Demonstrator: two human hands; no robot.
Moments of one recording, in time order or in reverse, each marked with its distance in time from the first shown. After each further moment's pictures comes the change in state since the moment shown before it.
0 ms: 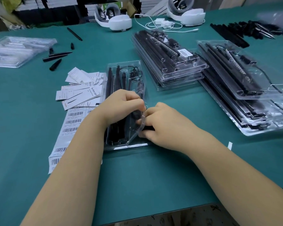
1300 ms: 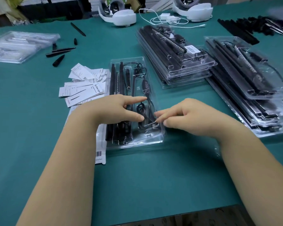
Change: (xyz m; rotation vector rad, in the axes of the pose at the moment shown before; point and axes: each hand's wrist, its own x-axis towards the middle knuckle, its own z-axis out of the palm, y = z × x) left_hand -0.007 -0.004 -0.030 0.457 -0.248 -0.315; right_hand -0.008 0.045 -0.015 0.633 -0.087 0.130
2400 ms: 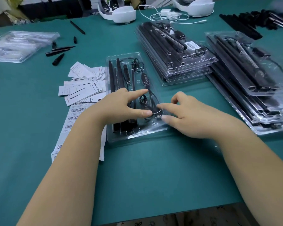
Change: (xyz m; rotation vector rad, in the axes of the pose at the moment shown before) left_hand 0.010 0.006 0.014 0.082 0.184 0.040; right_hand 0.008 0.014 0.007 -0.509 0.059 0.109
